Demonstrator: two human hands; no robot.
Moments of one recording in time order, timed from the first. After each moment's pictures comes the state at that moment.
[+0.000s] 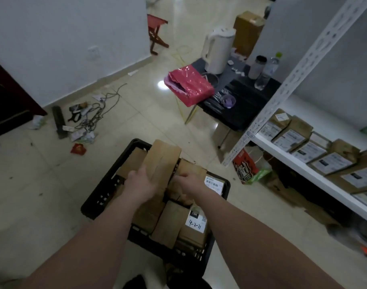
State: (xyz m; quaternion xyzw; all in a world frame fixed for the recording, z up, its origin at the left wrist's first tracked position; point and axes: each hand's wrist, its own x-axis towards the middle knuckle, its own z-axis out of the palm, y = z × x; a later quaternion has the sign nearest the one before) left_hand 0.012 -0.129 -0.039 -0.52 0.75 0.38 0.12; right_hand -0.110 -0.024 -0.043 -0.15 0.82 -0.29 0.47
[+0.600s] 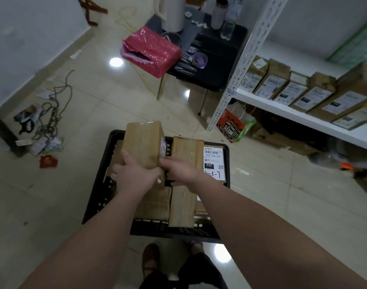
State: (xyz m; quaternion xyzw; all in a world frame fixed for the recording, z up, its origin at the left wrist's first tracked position) left_hand 0.011 -0.165 -0.085 -0.54 0.77 0.33 0.11; right_hand -0.070 -0.058 -0.058 -0.02 0.72 -0.43 0.54
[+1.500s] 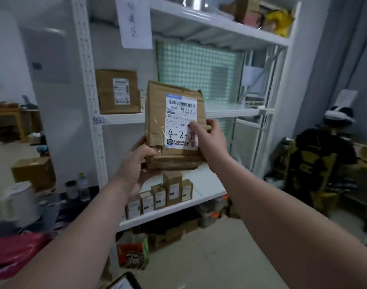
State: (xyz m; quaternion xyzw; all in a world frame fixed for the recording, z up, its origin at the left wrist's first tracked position) left_hand -0.039 0.029 0.341 0.18 0.54 0.81 0.09; right_hand -0.007 0.208 0.384 0.08 0.73 -0.59 -0.32
